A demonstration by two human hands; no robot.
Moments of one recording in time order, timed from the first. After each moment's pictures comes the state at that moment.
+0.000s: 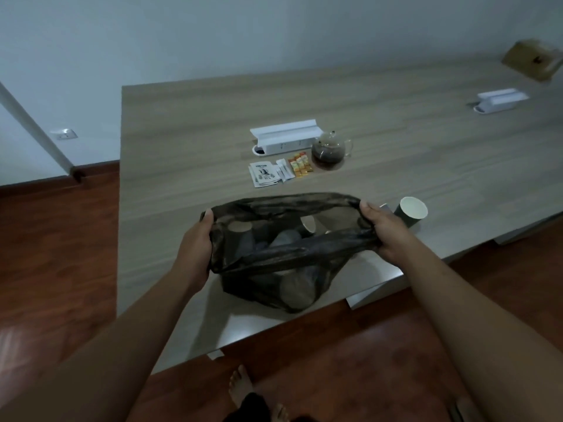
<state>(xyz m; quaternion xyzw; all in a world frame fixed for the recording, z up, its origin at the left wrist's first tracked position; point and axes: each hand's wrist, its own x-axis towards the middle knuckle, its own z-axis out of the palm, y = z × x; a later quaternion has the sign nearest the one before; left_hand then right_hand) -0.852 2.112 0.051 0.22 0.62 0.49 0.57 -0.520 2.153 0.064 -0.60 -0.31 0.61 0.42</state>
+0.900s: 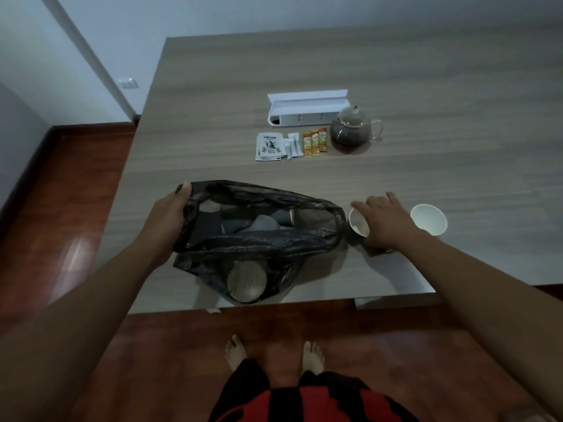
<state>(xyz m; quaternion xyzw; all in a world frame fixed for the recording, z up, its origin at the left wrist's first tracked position) -0.762 2.123 0.055 0.26 0.75 0.46 0.40 -0.388 2.278 -0.028 -0.47 -0.86 0.03 -0.18</state>
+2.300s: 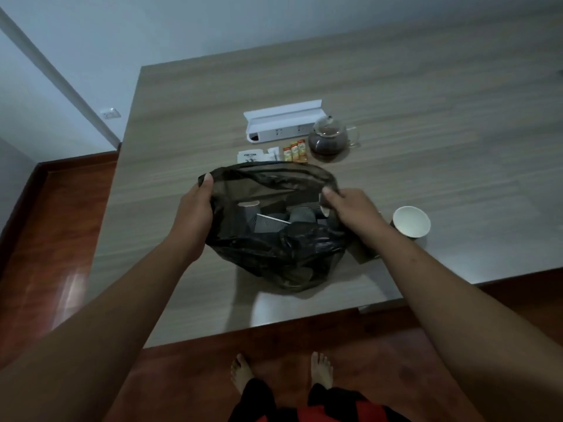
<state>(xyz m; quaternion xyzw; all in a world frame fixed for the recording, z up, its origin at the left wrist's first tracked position) -0.696 2.193 0.081 0.26 0.71 0.49 0.43 -0.440 2.271 0.027 -0.63 -0.63 0.41 0.19</state>
